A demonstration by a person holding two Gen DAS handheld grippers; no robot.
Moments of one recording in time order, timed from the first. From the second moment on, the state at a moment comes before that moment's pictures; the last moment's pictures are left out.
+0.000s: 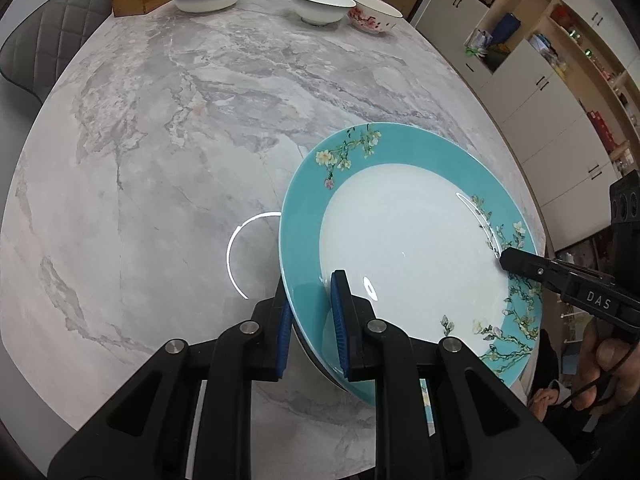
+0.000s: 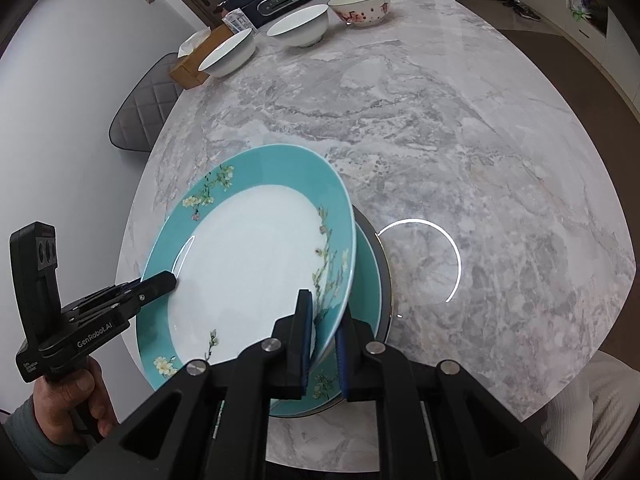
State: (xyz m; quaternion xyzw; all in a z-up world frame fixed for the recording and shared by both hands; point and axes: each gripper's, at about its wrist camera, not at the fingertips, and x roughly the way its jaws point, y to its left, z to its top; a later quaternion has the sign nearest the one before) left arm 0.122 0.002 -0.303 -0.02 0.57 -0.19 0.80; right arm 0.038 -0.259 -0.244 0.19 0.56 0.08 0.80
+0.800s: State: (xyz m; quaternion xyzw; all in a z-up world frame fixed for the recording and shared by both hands) left arm 0.108 -0.001 -0.334 -0.01 0.58 -0.18 0.80; right arm 0.019 -0.248 -0.266 0.13 0.55 0.08 0.82
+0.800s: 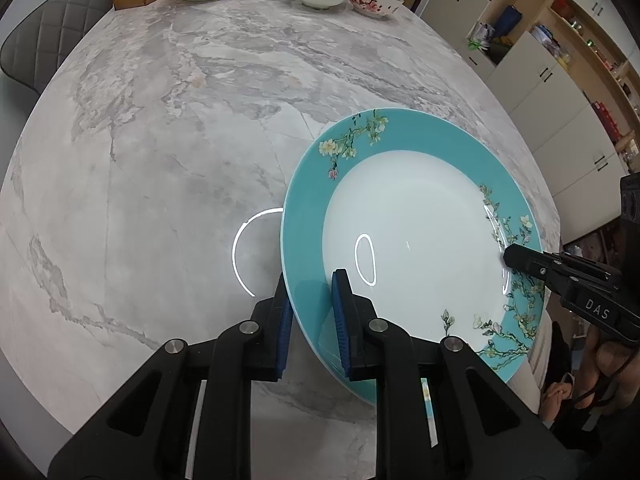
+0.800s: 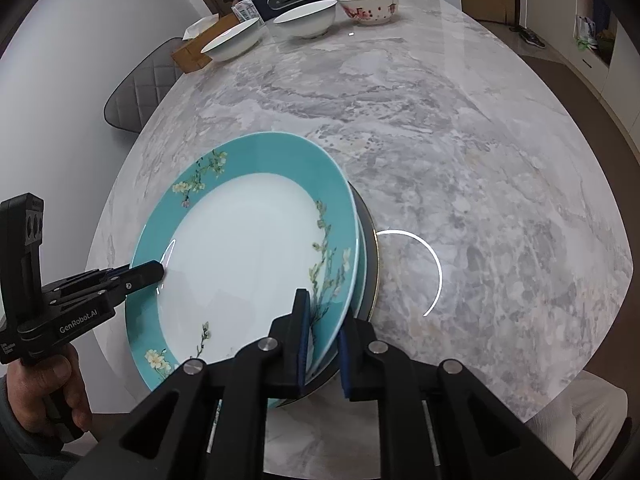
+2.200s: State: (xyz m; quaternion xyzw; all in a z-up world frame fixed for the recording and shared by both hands) left arm 0.434 0.112 -0.215 -0.04 0.49 0.04 0.87; right arm 0.411 -0.169 -0.122 0.06 0.45 0.23 0.86
